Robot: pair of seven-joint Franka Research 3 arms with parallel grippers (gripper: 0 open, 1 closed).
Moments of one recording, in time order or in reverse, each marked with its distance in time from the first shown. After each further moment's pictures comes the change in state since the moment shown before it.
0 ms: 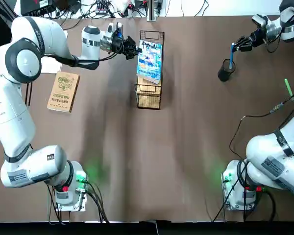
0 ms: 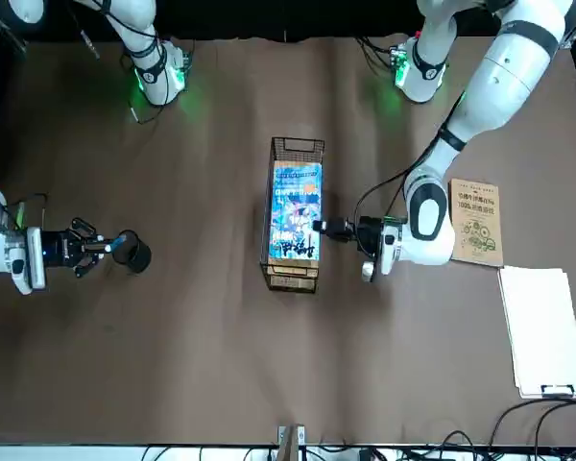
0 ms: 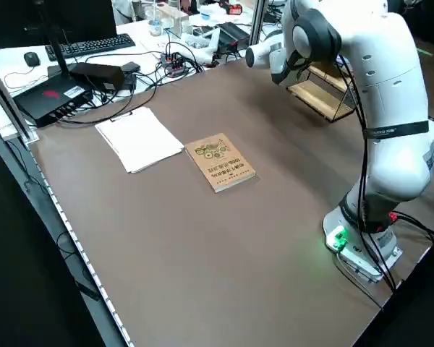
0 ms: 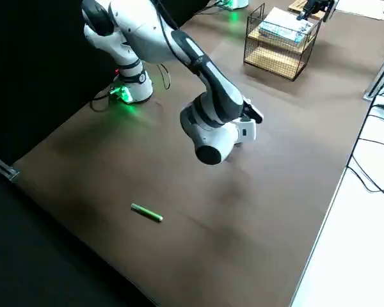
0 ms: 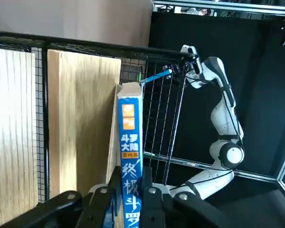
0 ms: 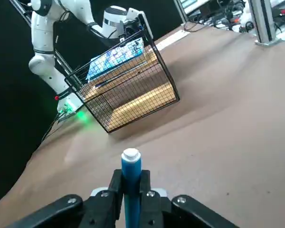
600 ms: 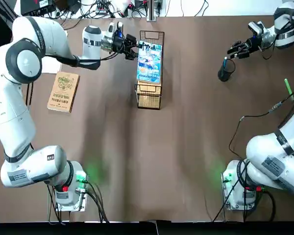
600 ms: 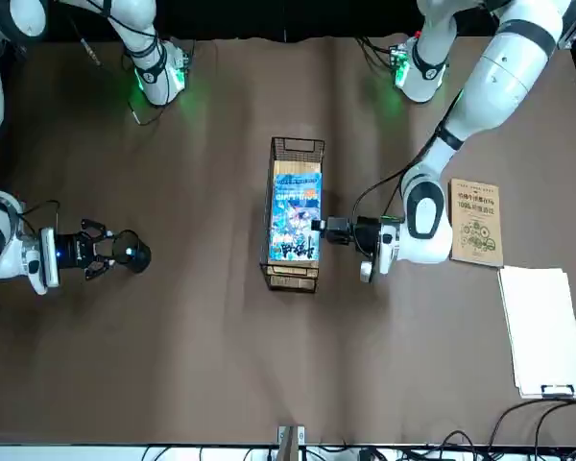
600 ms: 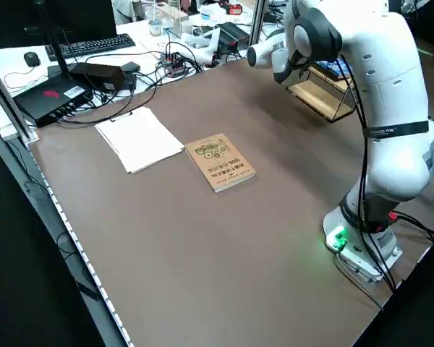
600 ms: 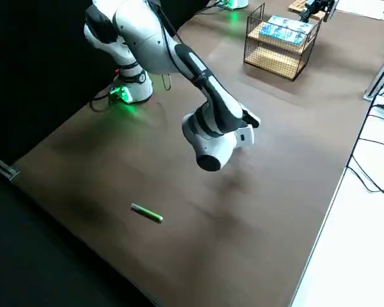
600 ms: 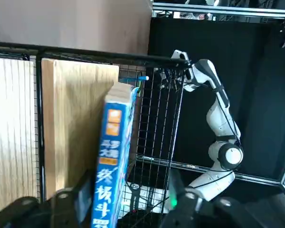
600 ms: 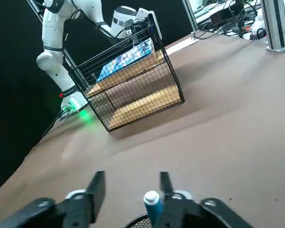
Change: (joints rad) left arm -0.009 -0.001 -0.004 0.002 -0.020 0.030 0.022; right arm 0.001 0.058 0.001 -0.004 0.011 0.003 -0.104
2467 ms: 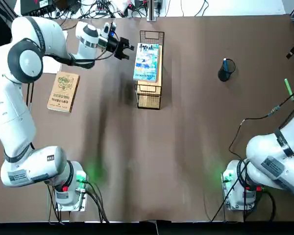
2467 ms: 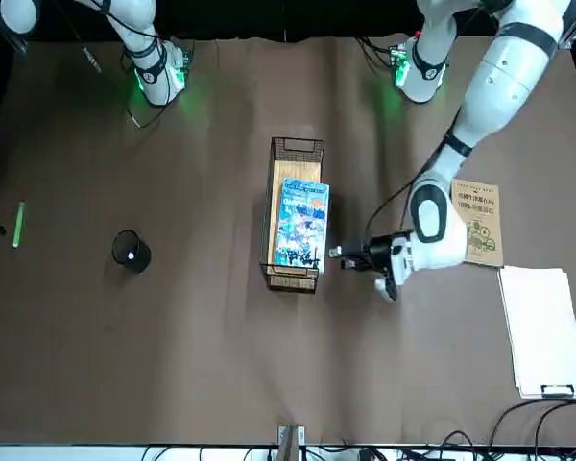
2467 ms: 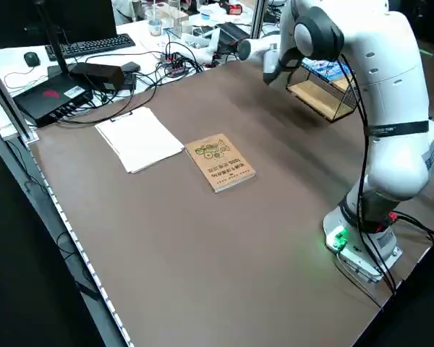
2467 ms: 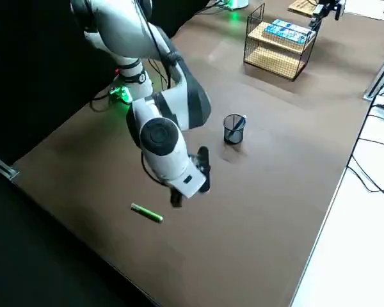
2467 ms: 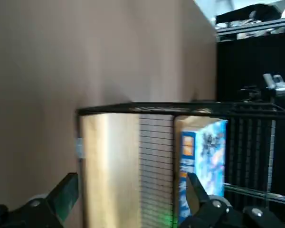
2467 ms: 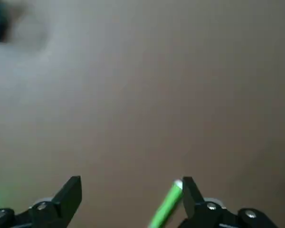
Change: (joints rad) left arm -0.017 -0.008 0.075 0.007 0.215 0.246 0.002; right arm -0.007 -0.065 -0.273 0.308 -0.781 0.310 0.707
